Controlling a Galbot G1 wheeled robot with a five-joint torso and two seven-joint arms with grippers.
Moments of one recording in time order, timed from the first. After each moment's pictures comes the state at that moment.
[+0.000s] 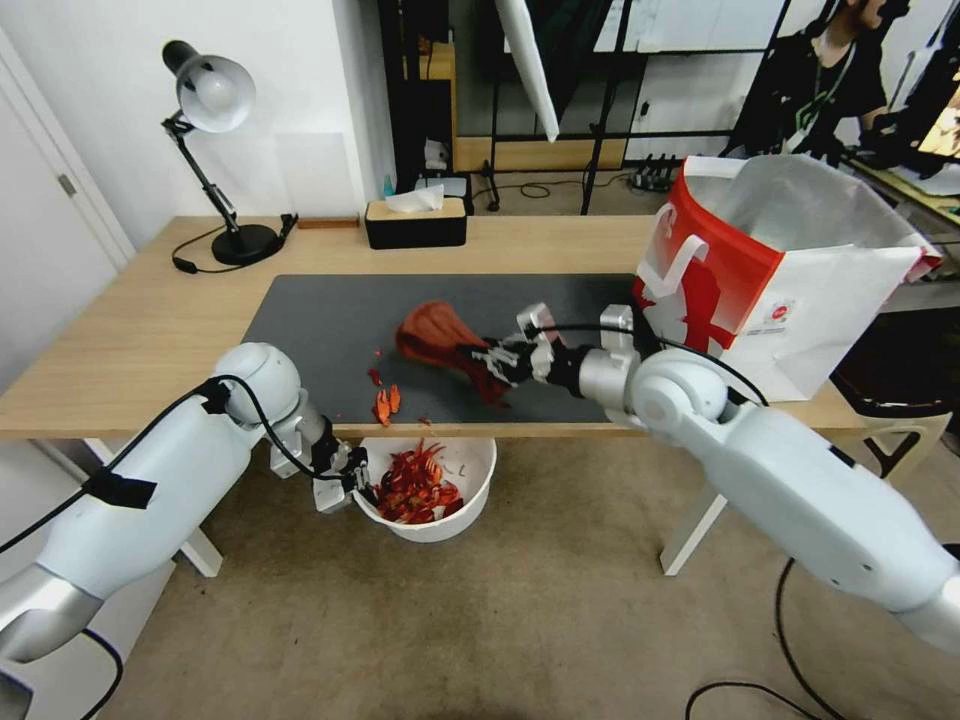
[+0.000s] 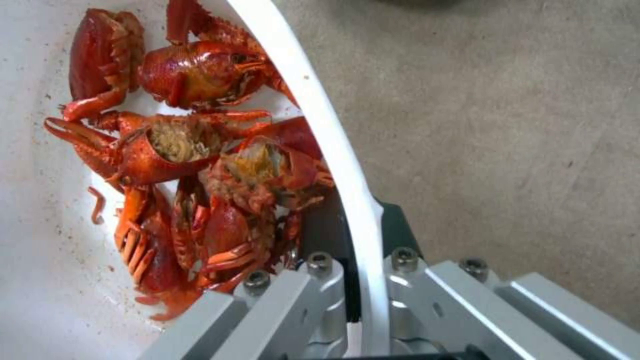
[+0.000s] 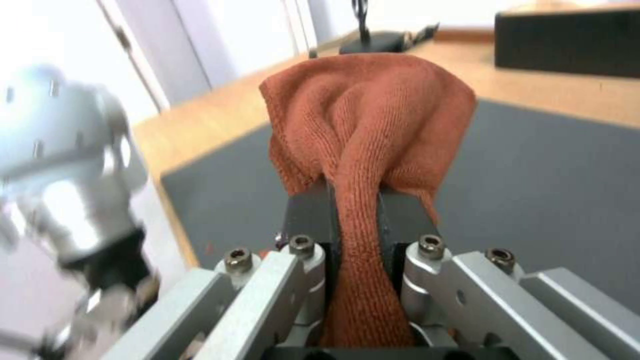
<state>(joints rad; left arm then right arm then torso) 0.55 -0.85 0.07 -1.49 0.36 -0.82 1.53 -0.43 0.95 -0.25 1.64 1.04 -0.38 -0.30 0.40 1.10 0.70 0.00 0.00</state>
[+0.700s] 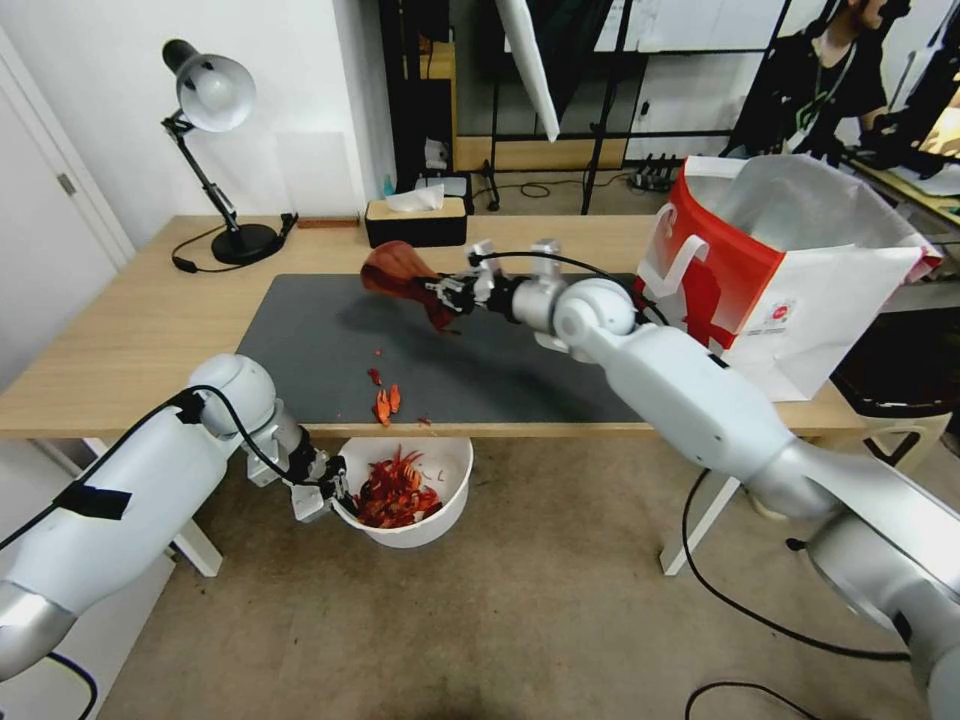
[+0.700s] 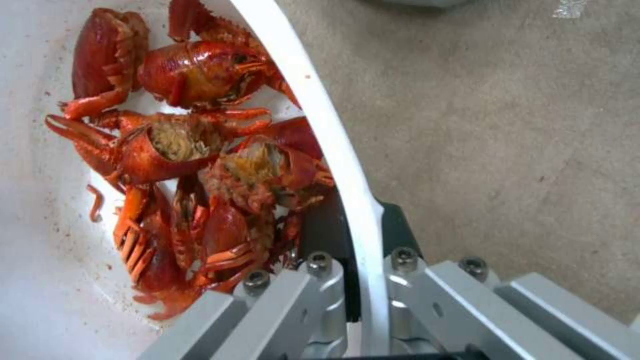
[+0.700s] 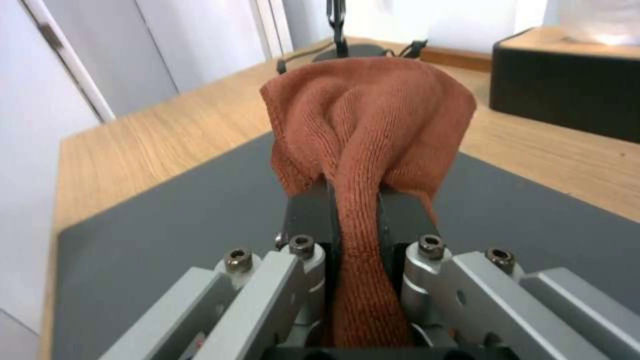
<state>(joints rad) 0.59 -0.81 0.03 -1.46 0.34 -0.82 1.53 -0.12 1.23 -0.45 1.17 0.97 -0.34 -0.36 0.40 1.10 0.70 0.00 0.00</state>
